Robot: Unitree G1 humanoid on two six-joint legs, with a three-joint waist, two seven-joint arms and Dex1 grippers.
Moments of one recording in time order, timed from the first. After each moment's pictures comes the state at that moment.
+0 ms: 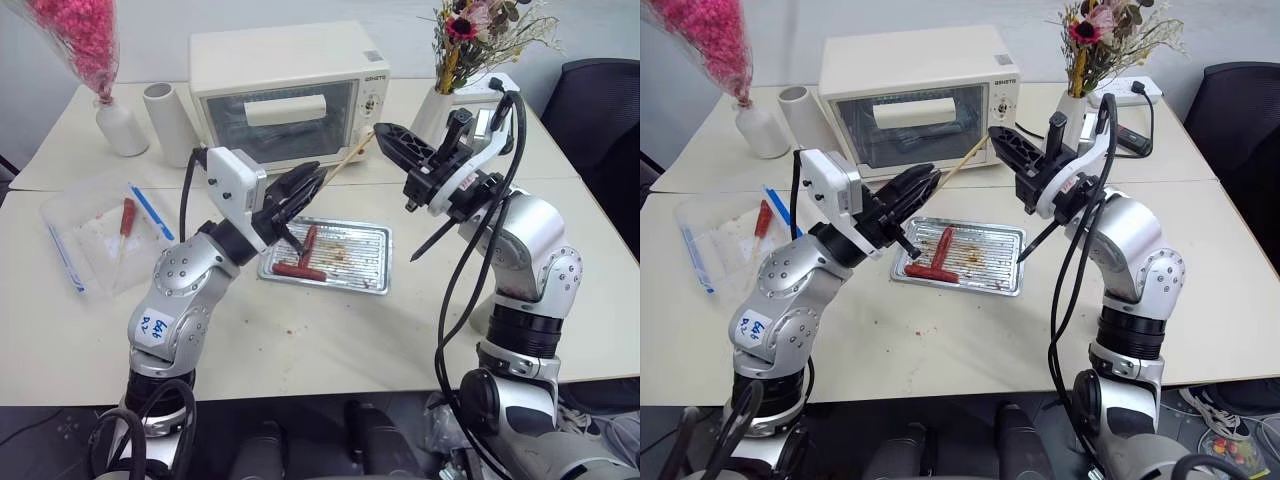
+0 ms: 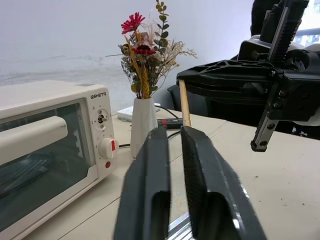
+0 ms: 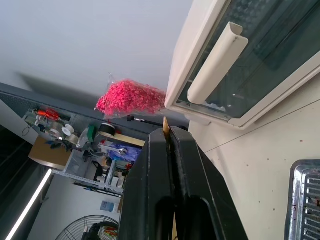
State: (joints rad) left arm -0.50 0.30 0.02 -0.46 -0.43 0.46 -0.36; right arm -0.77 -0.19 -0.34 -0.12 1.95 0.81 -0.59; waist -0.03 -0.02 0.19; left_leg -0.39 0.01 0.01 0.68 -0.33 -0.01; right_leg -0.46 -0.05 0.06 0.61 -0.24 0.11
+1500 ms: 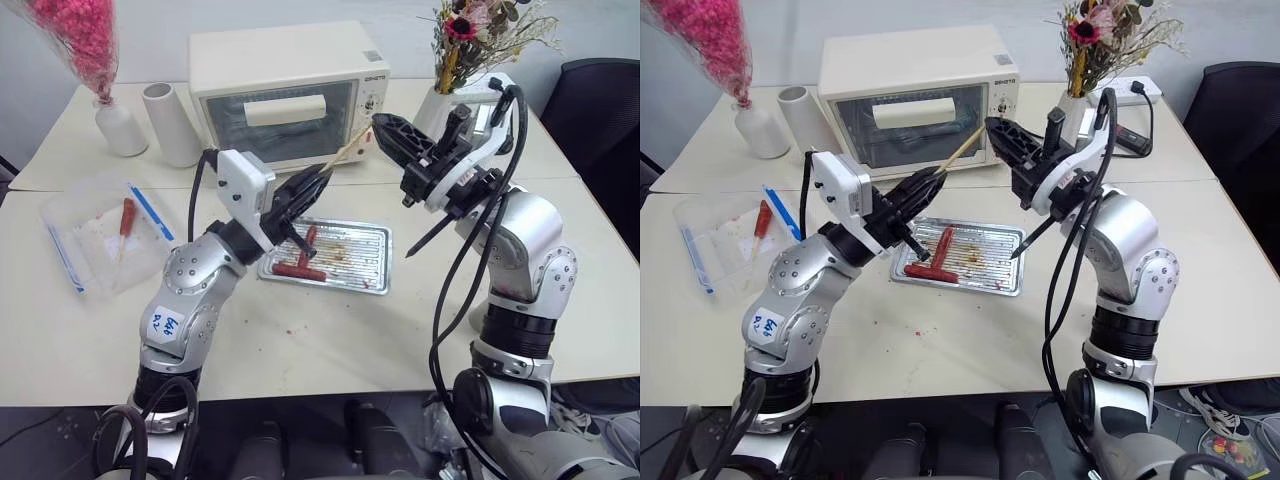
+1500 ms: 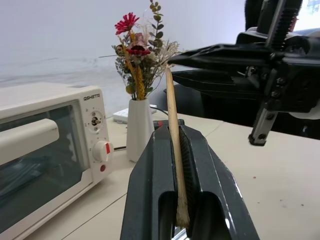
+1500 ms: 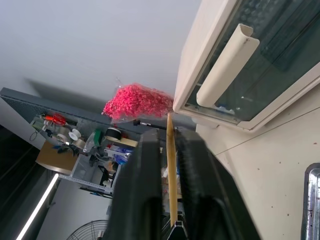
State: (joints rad) left arm -0.50 0.29 -0.01 -0.41 -0.39 0.41 -0.38; right arm -0.78 -0.15 -0.33 -0.15 1.95 0.78 -0.62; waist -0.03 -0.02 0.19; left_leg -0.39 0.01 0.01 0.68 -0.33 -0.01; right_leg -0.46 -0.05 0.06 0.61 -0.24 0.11
